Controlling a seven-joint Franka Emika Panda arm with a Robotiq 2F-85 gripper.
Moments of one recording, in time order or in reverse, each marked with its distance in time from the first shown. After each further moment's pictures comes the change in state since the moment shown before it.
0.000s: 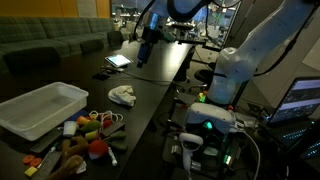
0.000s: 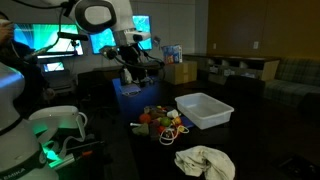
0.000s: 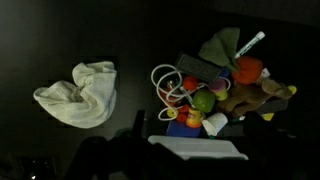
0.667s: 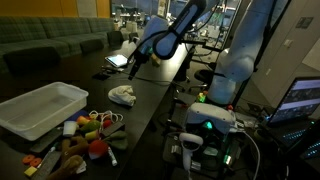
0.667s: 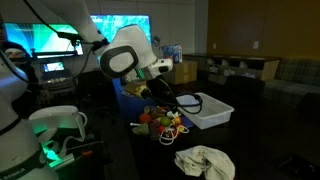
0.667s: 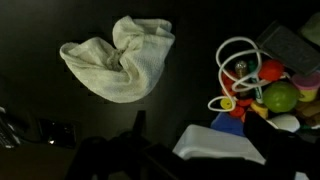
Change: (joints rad) arm -0.091 0.452 -0.100 -0.034 -0.203 0.666 -0.163
